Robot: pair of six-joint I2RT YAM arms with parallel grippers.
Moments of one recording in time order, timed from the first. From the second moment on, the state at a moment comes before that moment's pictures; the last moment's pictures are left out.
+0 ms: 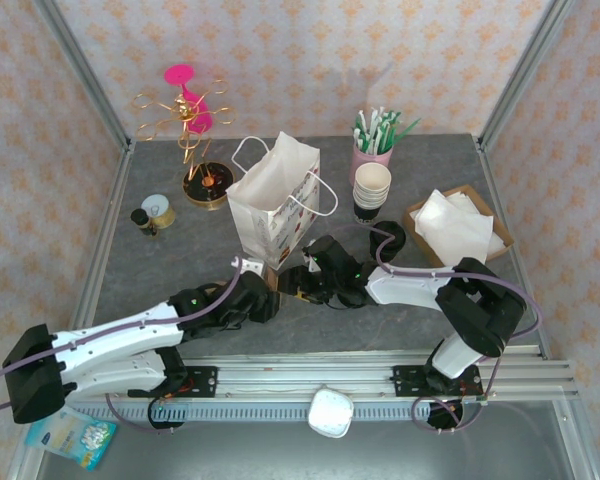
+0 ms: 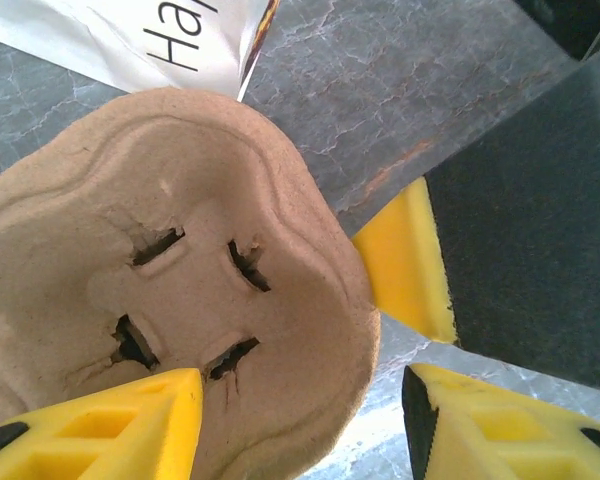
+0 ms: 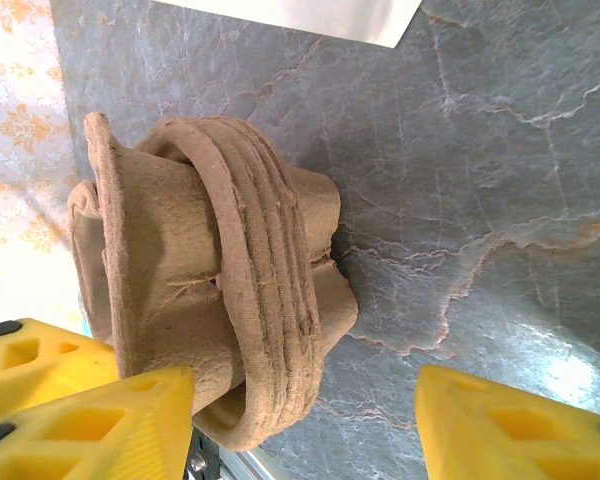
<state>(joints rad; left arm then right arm) -0.96 1.01 0.57 -0.48 -0.28 -0.73 0.87 1.58 0.75 0.07 -0.41 1.05</state>
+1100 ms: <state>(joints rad) -0.97 1.03 0.55 -0.38 -0.37 -0.63 0.87 1.58 0.76 0.07 -0.40 1.08</state>
